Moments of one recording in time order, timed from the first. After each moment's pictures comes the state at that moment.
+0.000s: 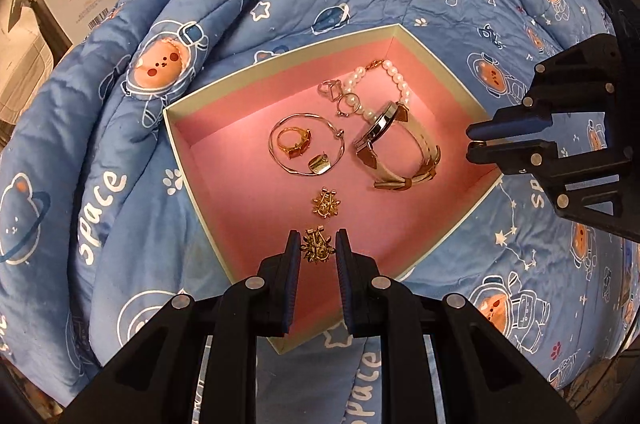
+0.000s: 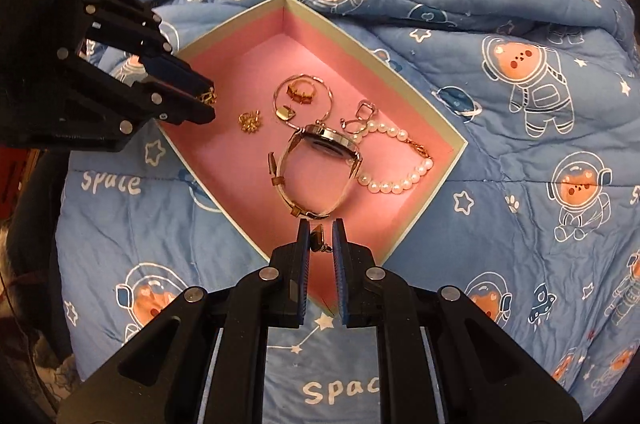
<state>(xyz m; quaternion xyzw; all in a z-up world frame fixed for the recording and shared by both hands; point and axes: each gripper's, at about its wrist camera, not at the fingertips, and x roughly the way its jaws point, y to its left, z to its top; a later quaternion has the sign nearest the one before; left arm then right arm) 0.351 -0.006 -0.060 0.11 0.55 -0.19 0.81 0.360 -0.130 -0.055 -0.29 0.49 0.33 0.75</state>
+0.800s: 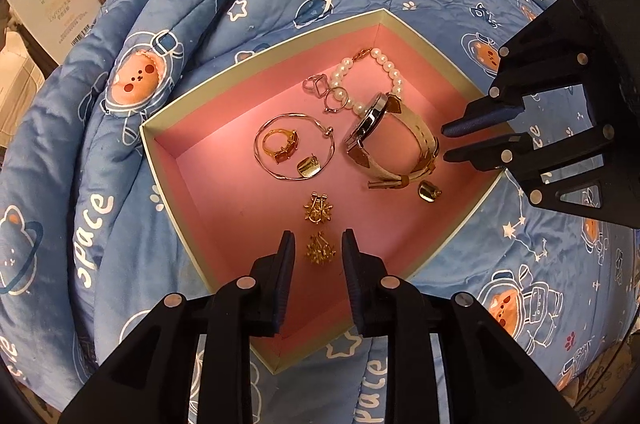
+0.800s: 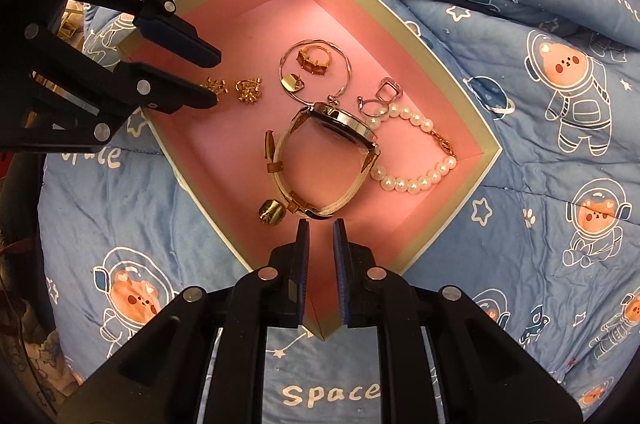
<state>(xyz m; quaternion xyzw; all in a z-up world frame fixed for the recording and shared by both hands) 0.358 -0.020 -0.066 0.15 0.55 -0.20 0.80 0.378 -0.109 -0.082 -0.33 0.52 0.34 0.71</state>
